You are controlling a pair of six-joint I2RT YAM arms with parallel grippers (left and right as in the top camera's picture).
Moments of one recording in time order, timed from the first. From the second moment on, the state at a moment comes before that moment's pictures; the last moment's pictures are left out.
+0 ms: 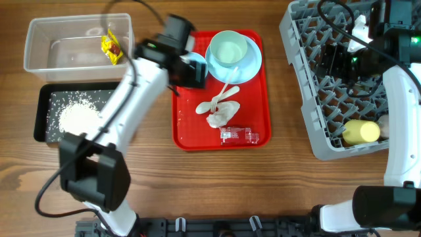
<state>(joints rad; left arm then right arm) -0.43 1.85 1.59 -0.98 -0.01 -0.23 -0.11 1.64 1.77 -1.37 -0.17 0.15</state>
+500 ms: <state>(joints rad) -0.69 1.98 1.51 -0.97 0.05 -0.09 -0.11 1.64 1.77 -1.37 -0.17 0.13</state>
